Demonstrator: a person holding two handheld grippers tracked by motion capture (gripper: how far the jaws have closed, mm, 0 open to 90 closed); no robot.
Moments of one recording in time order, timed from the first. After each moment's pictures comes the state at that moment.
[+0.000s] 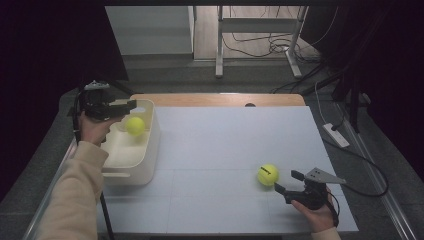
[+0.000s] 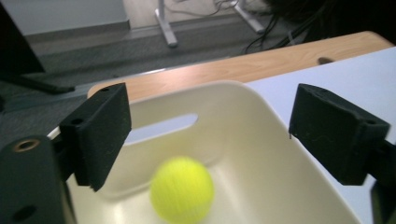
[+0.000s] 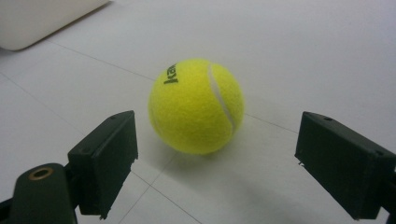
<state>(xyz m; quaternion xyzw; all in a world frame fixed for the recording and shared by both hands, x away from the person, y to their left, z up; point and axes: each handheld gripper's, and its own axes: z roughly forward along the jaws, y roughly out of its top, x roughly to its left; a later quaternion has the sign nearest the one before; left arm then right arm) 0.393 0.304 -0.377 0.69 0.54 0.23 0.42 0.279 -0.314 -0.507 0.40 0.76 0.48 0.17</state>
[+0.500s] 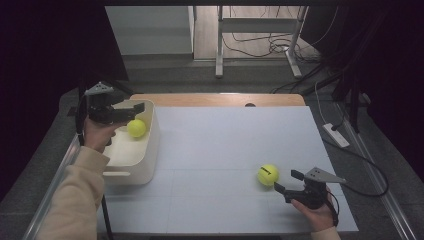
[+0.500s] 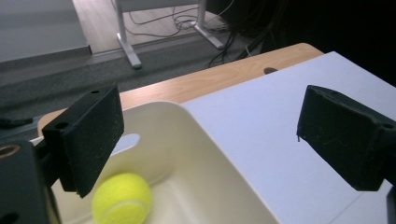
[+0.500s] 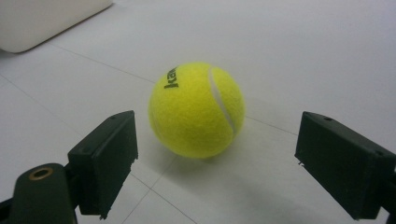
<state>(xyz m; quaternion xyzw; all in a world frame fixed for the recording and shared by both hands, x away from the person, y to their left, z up) 0.372 0.281 -0.369 0.71 0.47 0.22 0.47 0.280 -0.313 -0.507 0.40 0.76 0.48 0.17</state>
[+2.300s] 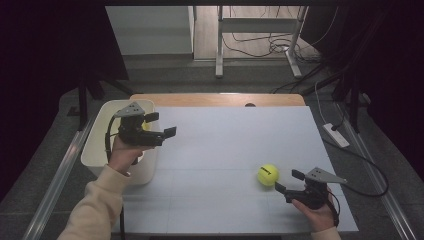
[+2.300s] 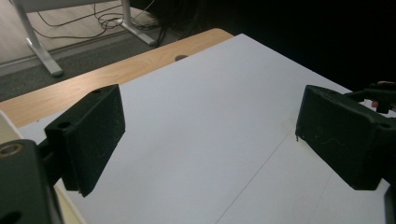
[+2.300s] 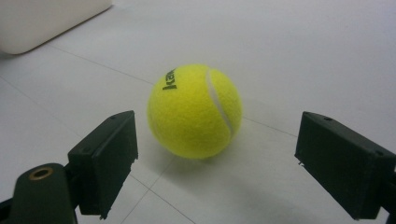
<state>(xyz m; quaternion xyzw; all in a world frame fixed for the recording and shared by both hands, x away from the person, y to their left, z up) 0.337 0.203 -0.386 0.76 0.37 0.14 0.52 0.279 -0.315 -0.505 0.40 0.76 0.48 0.17</state>
